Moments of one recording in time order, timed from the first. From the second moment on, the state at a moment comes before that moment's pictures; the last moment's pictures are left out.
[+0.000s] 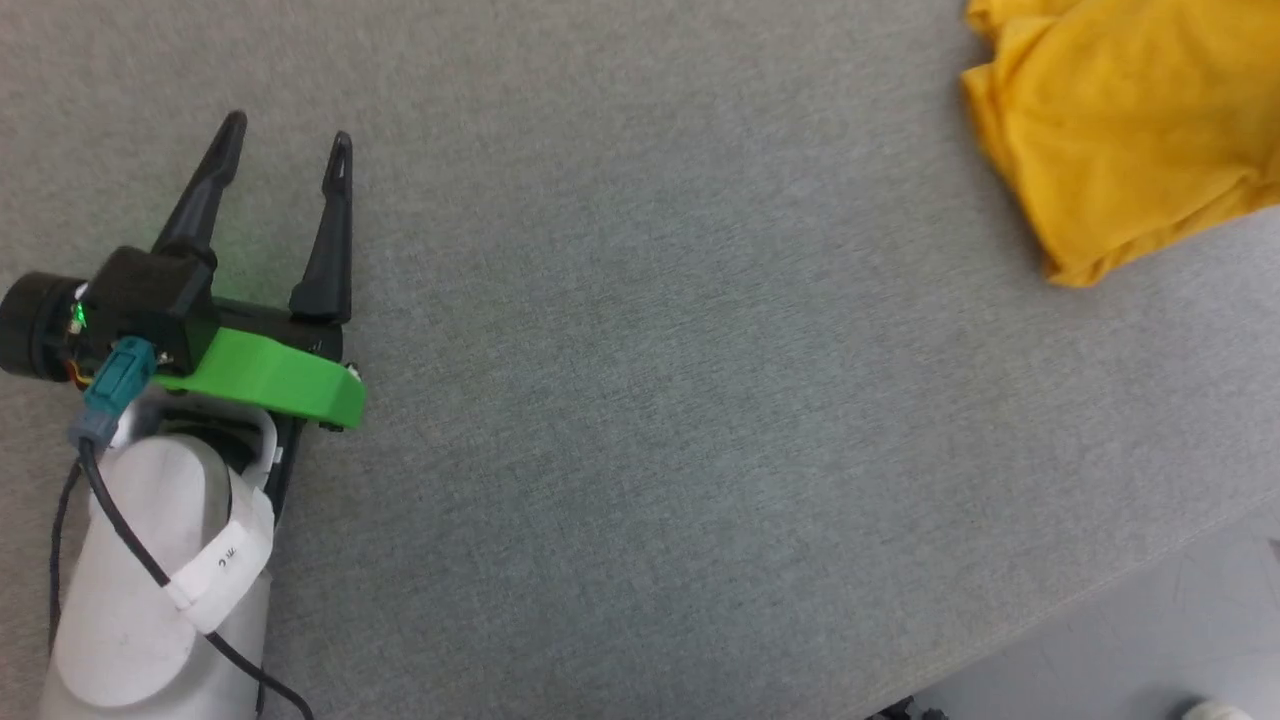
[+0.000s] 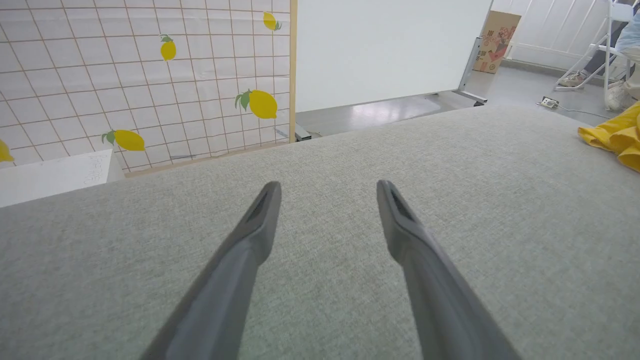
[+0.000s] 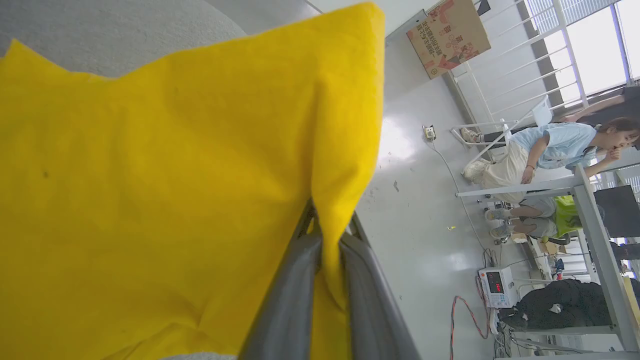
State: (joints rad) left arm -0.42 0.28 -0.07 -0.03 -0.14 -0.12 -0.10; right arm -0.82 -0.46 -0.09 0.54 -0.20 0.13 0.22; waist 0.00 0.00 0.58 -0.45
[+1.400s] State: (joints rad) left arm -0.25 0.12 -0.08 0.25 -0.28 -0.10 -0.25; right arm -0.26 -0.19 -0.13 0.06 0.14 0.13 -0.07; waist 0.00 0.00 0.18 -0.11
